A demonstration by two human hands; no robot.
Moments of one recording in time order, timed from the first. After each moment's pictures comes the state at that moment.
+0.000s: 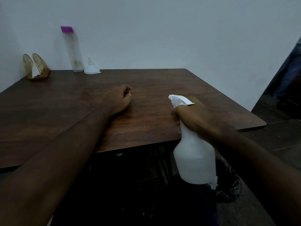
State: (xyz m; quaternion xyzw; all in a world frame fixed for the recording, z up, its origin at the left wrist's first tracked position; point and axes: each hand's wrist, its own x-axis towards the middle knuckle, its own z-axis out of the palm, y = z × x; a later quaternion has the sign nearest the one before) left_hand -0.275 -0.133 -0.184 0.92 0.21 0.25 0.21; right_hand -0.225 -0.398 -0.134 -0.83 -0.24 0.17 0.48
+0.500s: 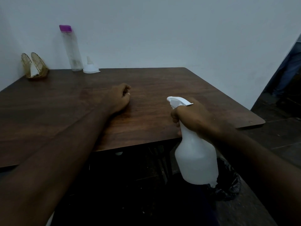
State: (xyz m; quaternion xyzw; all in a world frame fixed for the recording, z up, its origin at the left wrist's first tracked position) left_hand -0.274 -0.132 -0.184 0.92 0.21 0.25 0.20; right_hand -0.220 -0.399 -0.138 -0.82 -0.23 0.22 0.48
